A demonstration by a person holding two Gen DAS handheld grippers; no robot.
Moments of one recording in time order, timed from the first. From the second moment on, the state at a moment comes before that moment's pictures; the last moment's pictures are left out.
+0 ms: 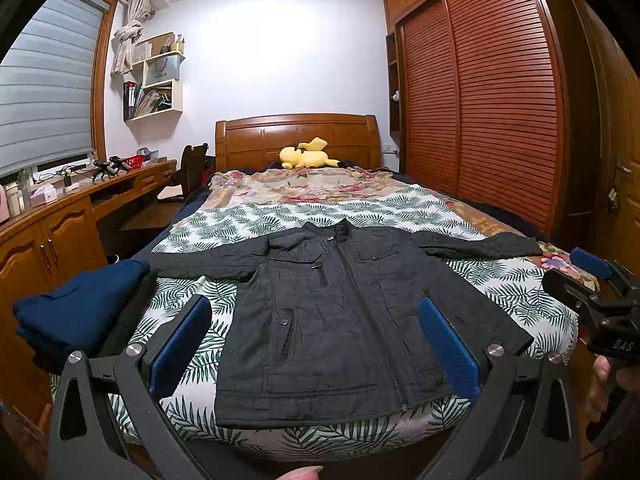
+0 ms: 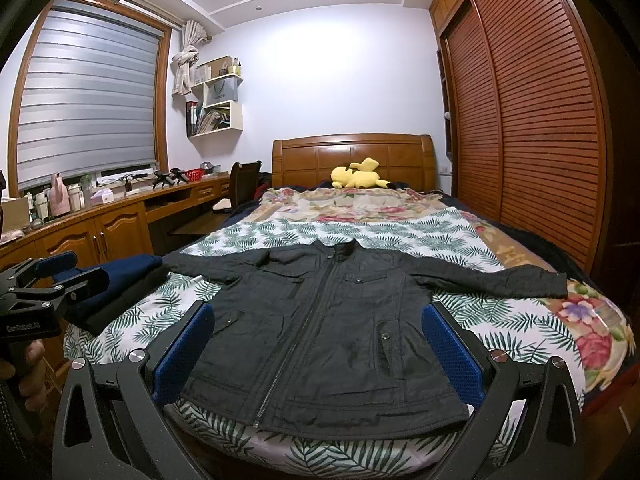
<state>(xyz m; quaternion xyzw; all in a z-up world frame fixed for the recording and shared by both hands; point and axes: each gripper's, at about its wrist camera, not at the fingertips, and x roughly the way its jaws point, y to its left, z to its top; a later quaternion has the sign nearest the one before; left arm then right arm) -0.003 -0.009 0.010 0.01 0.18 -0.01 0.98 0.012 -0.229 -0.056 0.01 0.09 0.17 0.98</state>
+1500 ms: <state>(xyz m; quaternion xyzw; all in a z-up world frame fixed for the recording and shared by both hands) 0.091 0.058 -0.077 -0.01 0.28 0.03 0.96 0.171 -0.183 -0.073 -0.04 0.12 0.27 0.95</state>
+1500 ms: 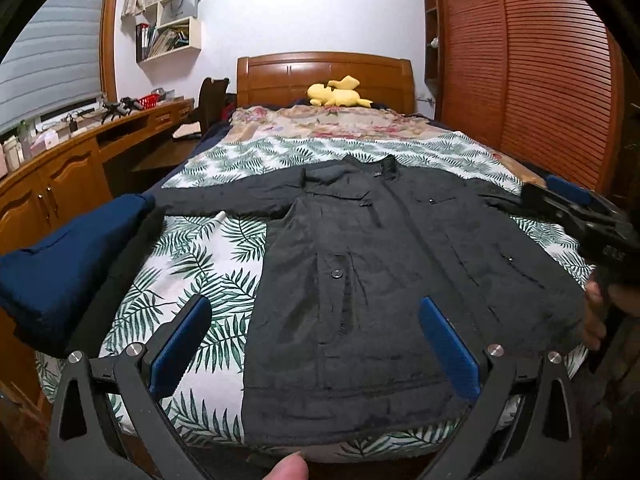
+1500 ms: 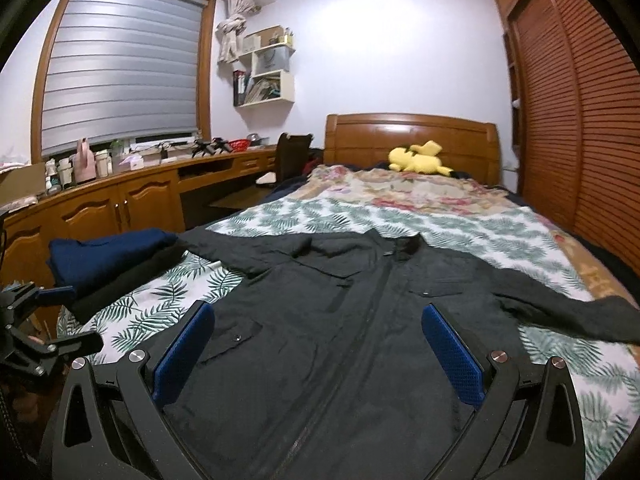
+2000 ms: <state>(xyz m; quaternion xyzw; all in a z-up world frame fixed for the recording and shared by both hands) 0.148 0.096 -0.093 -0.06 0.32 0.06 0.94 0.318 -0.159 -0.115 -0.08 0.22 0.32 0.92</state>
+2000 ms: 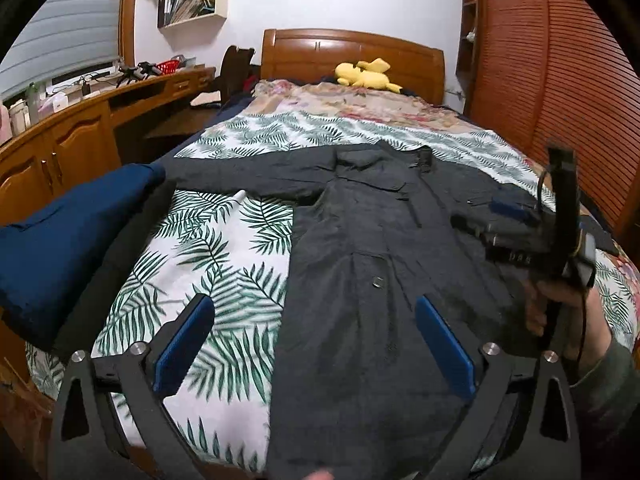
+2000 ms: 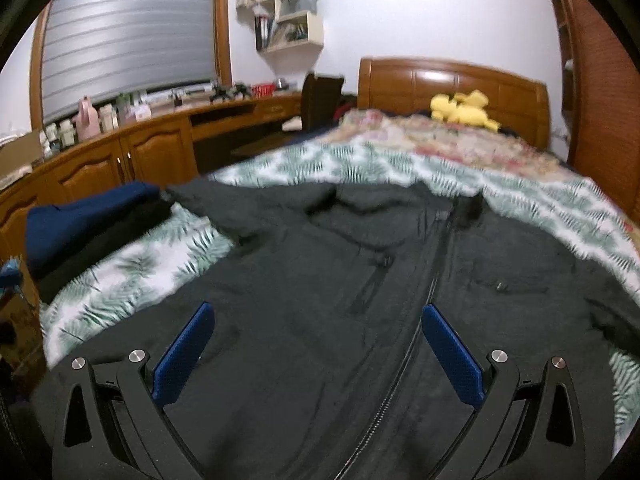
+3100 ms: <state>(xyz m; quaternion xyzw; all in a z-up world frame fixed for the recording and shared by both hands) 0.429 0.297 -0.190 -0.26 0.43 0.11 0.86 0.341 -0.151 -0.127 -0.07 0.27 0.30 0.91</state>
